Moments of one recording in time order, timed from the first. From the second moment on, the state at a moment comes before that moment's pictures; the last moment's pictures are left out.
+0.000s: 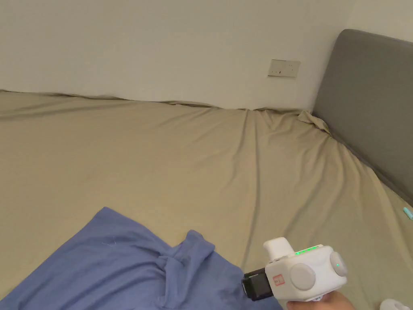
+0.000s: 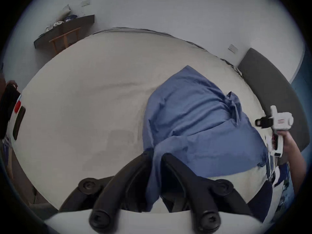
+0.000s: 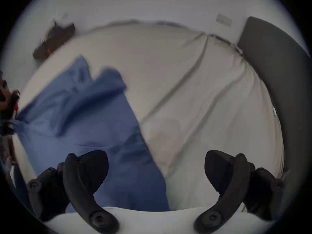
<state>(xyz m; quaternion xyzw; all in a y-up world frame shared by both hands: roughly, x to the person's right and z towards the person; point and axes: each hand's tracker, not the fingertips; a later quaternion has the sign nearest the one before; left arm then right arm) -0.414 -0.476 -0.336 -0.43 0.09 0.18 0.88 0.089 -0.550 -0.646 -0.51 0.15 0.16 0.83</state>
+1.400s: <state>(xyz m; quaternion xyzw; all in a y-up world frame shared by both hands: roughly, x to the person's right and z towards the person) -0.480 -0.121 -0.530 -0.14 0.06 0.23 0.96 0.086 -0.101 -0.610 -0.09 0.01 0.17 0.98</state>
